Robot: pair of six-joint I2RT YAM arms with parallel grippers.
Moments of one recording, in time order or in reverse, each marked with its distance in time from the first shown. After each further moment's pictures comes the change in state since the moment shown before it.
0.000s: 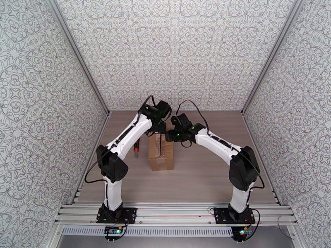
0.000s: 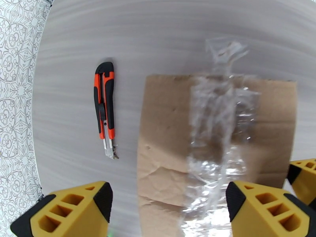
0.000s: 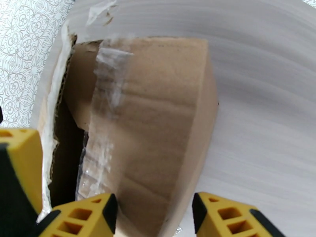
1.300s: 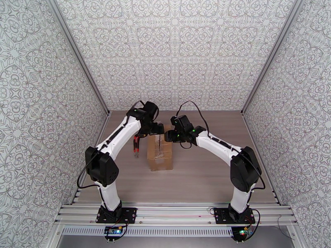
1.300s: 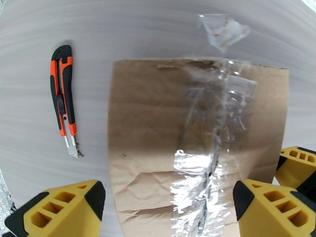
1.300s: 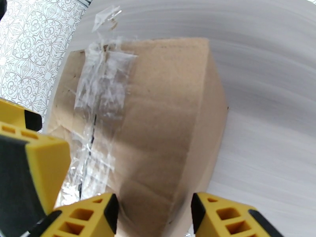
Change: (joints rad) left arm 0.137 -0.143 -0.297 0.235 0.351 0.073; right arm -0.002 -0.029 -0.102 0.146 -0.051 0.042
